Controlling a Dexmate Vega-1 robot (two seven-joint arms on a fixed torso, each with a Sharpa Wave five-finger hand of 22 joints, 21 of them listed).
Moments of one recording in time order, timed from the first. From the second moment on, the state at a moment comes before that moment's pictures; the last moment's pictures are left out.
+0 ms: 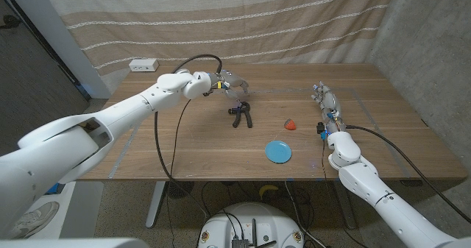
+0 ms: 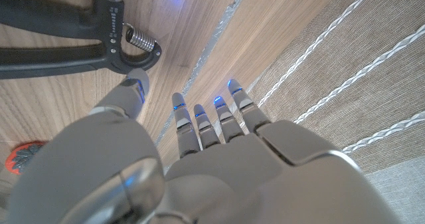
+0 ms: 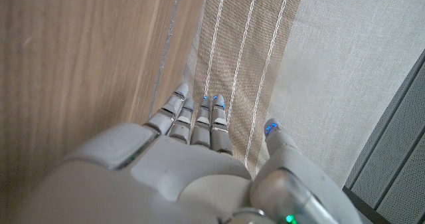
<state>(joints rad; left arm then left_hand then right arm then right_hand) 0.21 0.62 0.98 -1.31 0.87 -0.24 -0.19 0.67 -0.02 0.65 -0.19 0.18 0.47 -0.12 0.26 0.18 0.23 -0.15 0.20 0.18 0.23 -0.04 0.19 0.17 0.28 0.03 0.24 0.19 -1.07 -0.49 -0.31 -1.54 0.47 0.32 -0.34 0.25 0.16 0.45 -0.05 0.18 0.42 0.10 0.21 0.19 0.31 0.07 0.22 0.21 0.13 0.03 0.26 0.29 0.21 0.04 0.40 0.17</state>
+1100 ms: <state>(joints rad) 0.19 0.58 1.02 -1.21 0.87 -0.27 -0.11 0.73 -0.01 0.63 -0.18 0.18 0.51 -0.11 0.26 0.18 0.26 -0.15 0.20 0.18 0.26 -0.04 0.19 0.17 0.30 0.02 0.25 0.19 -1.06 -0.49 -0.32 -1.53 0.48 0.32 -0.33 0.25 0.16 0.44 -0.05 0.18 0.42 0.10 0.21 0.19 0.33 0.07 0.22 0.21 0.13 0.04 0.26 0.29 0.21 0.04 0.39 0.17</state>
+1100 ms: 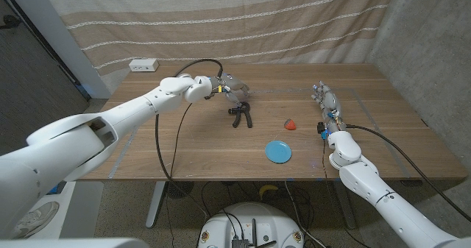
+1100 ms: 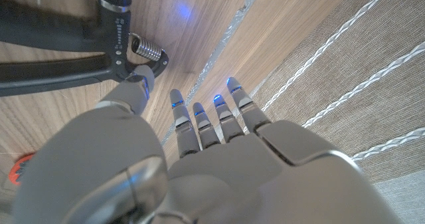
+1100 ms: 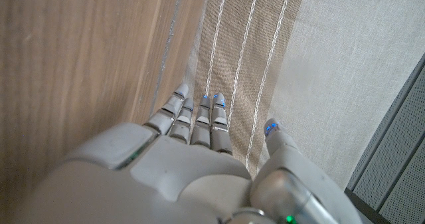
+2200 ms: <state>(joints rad) 0.15 0.52 1.09 -1.04 0.83 -0.34 0.01 0.79 0.00 0.58 -0.18 0.18 0.60 -0.11 0.28 0.18 0.34 -0.17 0.21 0.18 0.31 -0.04 0.20 0.17 0.35 0.00 0.26 0.19 -1.05 -0.49 -0.32 -1.52 0.49 0.32 -0.33 0.25 0.16 0.44 -0.05 0.18 0.43 0.11 0.21 0.19 0.33 0.08 0.22 0.21 0.13 0.04 0.26 0.29 0.21 0.05 0.38 0.17</state>
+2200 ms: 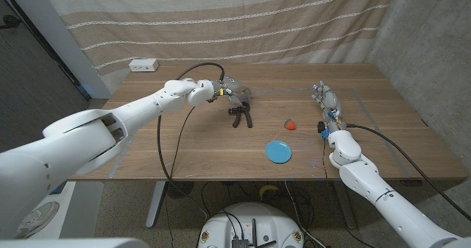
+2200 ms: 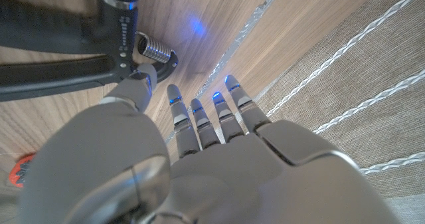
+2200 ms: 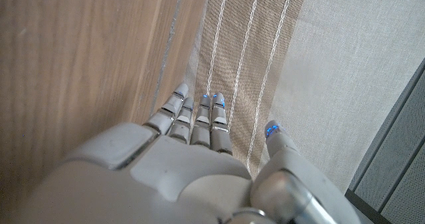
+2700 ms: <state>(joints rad) 0.14 0.49 1.12 -0.97 0.82 -0.36 0.06 0.81 0.00 0.57 -0.18 0.18 0.63 -0.11 0.28 0.18 0.36 -0.17 0.21 0.18 0.32 -0.04 0.20 0.17 0.36 0.00 0.26 0.19 -1.04 -0.49 -0.32 -1.50 0.49 0.32 -0.32 0.24 0.17 0.44 -0.05 0.18 0.43 0.11 0.21 0.19 0.33 0.08 0.22 0.21 0.13 0.04 0.26 0.29 0.21 0.05 0.37 0.17</state>
